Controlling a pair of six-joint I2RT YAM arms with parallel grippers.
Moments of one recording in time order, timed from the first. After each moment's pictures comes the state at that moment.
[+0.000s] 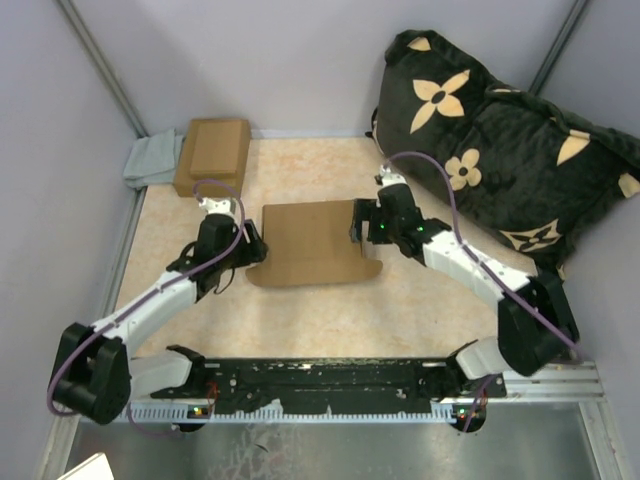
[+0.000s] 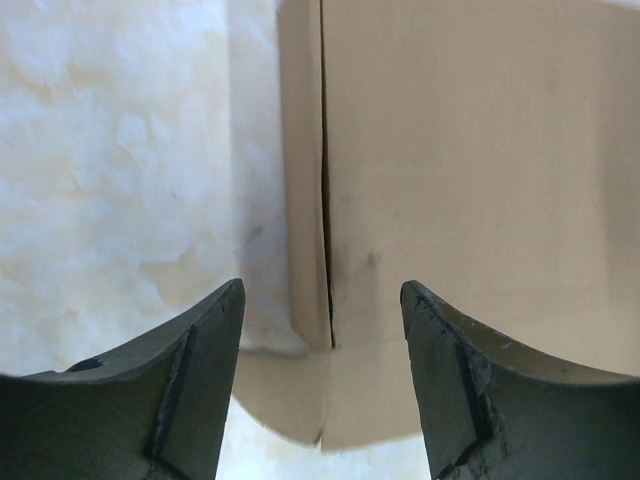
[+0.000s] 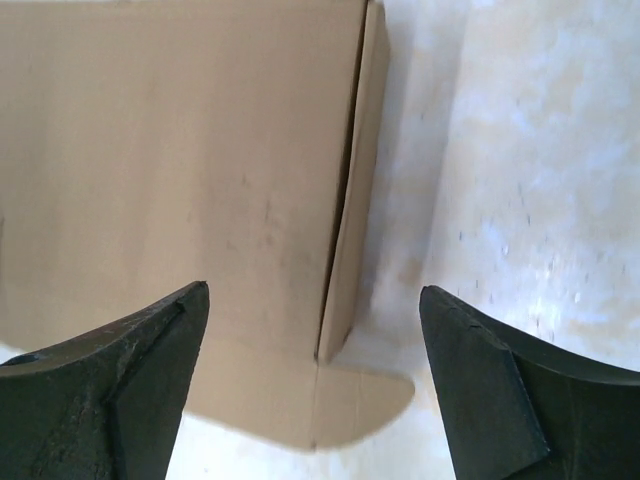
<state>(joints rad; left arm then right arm) -0.41 1.20 0.66 -0.09 -0.14 -0.53 0.53 1.47 1.00 -0.23 0.08 0.44</state>
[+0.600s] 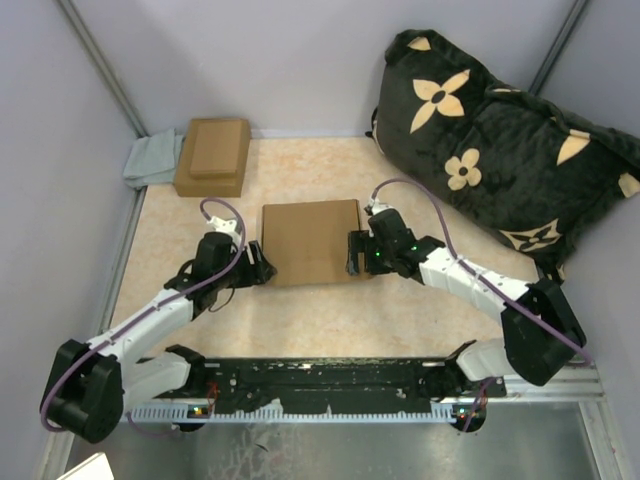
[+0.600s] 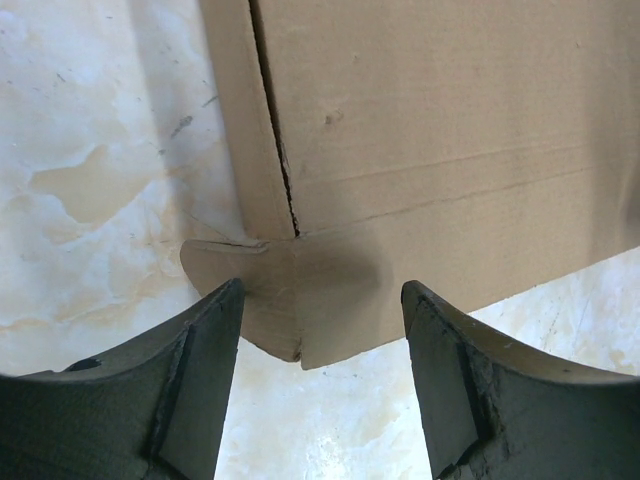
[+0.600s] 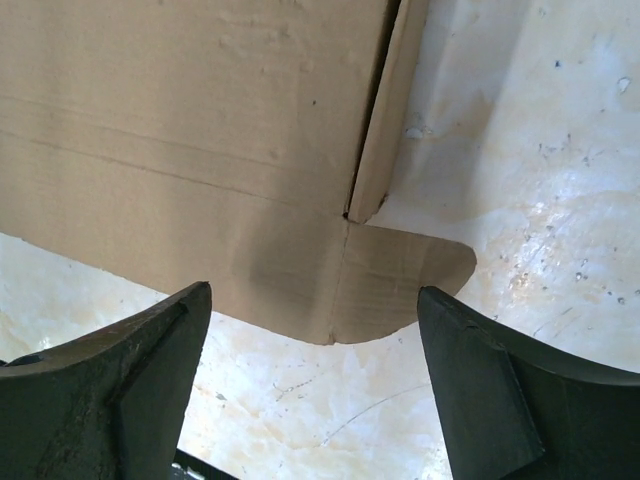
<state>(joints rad) -0.43 1.05 0.47 -0.08 0.08 -0.52 0.63 1.35 0.82 -0.34 0.01 0.49</state>
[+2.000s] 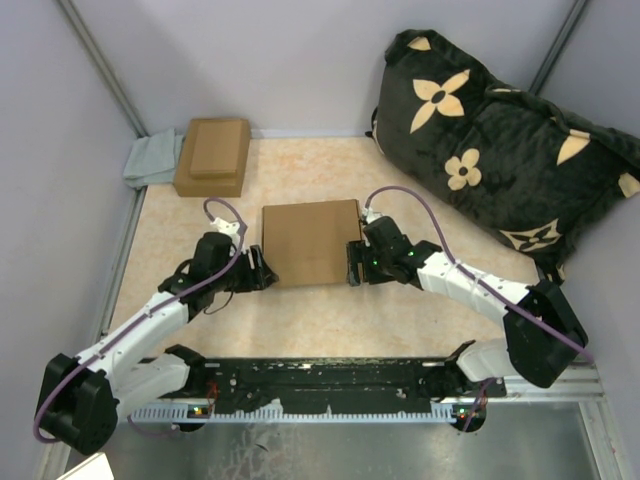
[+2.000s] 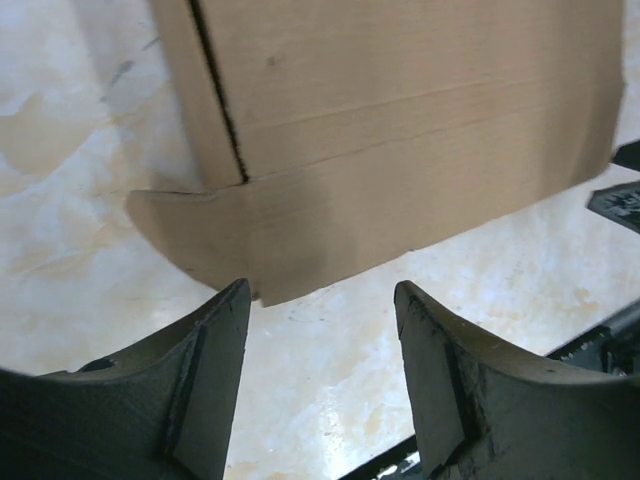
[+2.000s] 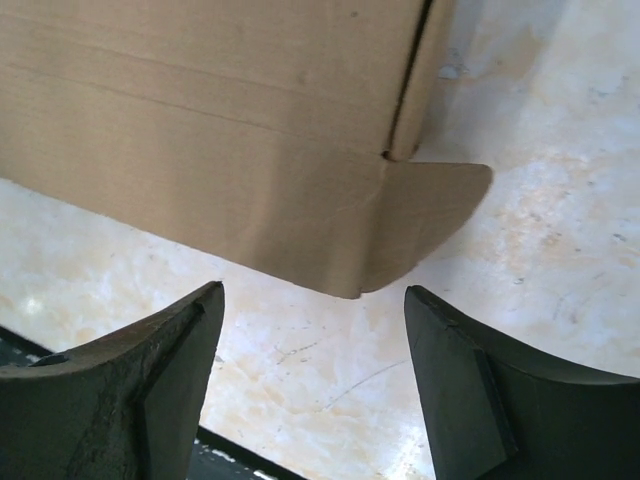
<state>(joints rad) -0.46 0.98 0.51 -0.22 0.18 -0.53 0.69 1.34 0.81 -0.40 -0.02 0.49</state>
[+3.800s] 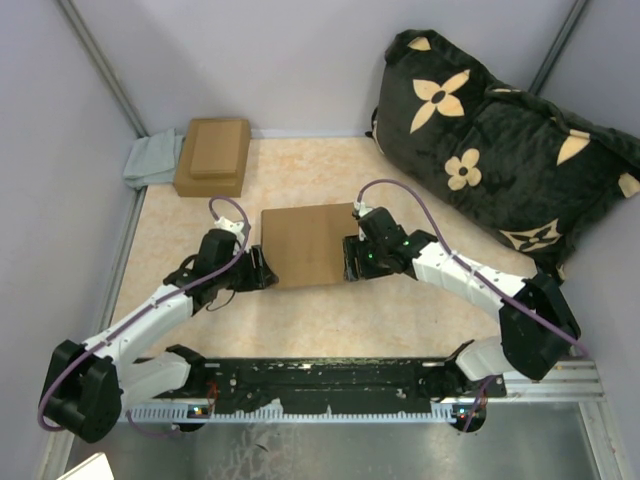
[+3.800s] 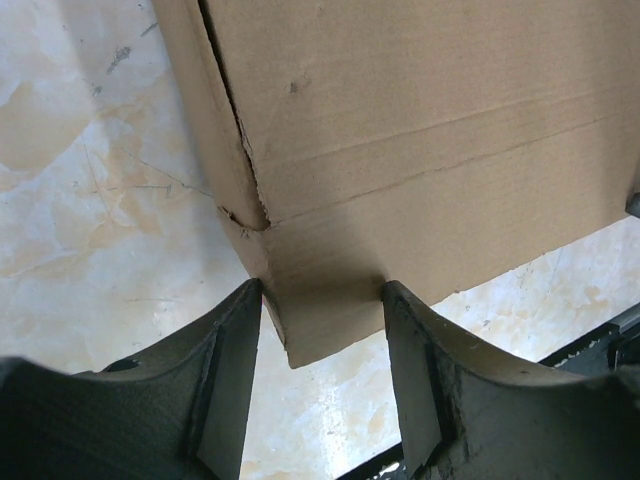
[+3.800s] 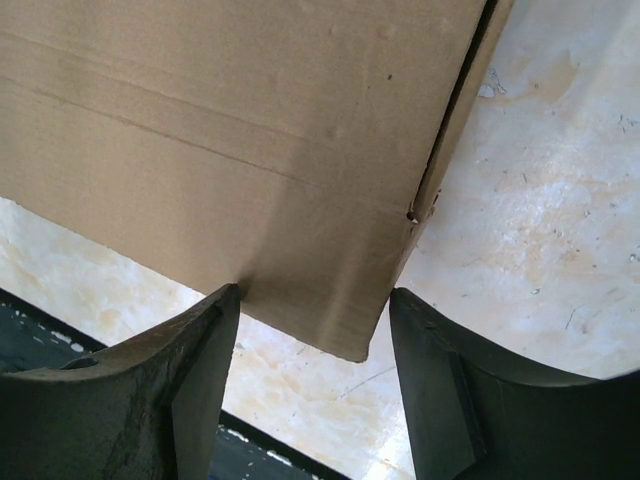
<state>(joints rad) -0.46 1.06 0.54 -0.24 0.17 -0.53 0.69 1.39 0.90 -0.47 -0.05 0.45</state>
